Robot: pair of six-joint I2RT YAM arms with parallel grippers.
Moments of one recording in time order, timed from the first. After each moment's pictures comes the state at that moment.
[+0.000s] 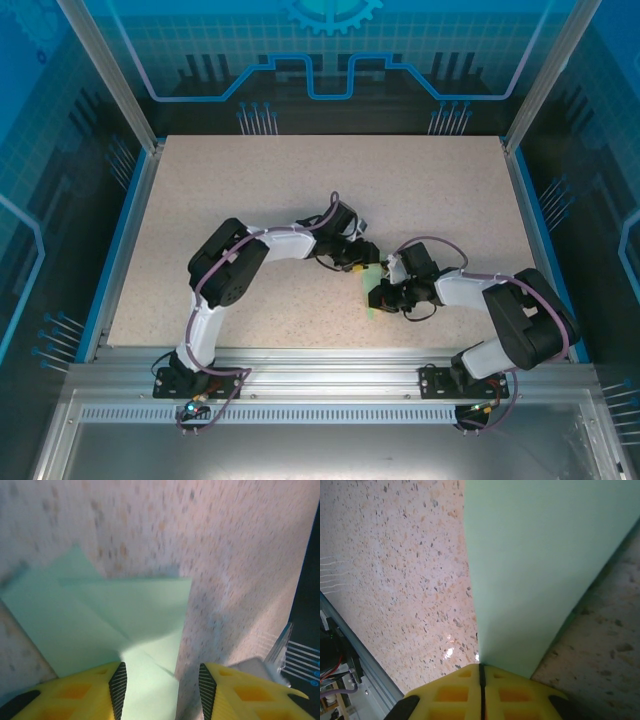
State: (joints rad) left arm -0.68 2.13 1.34 -0.12 0.57 -0.86; right arm 0.42 1.48 0.47 -0.13 -0.63 0.58
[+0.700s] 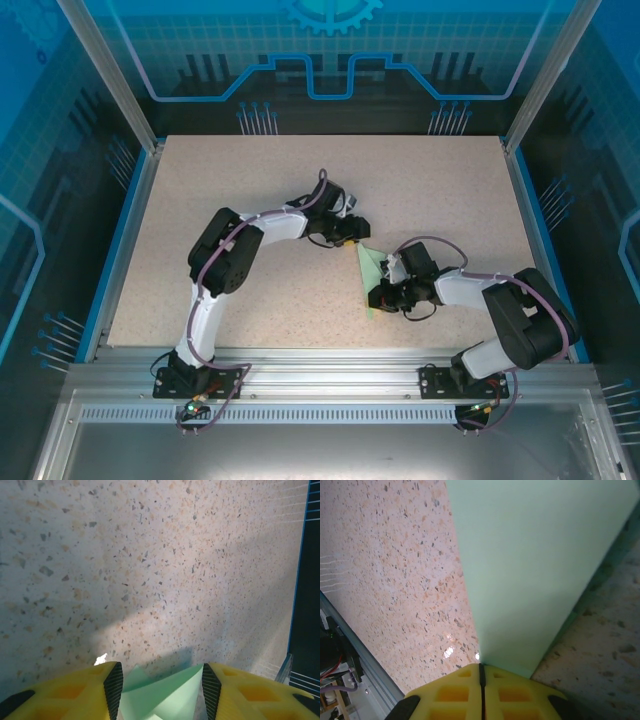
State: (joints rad) left arm -0.56 2.18 1.48 -0.17 0.56 -0.76; right arm 0.42 1.48 0.48 -0.14 -0.63 0.58
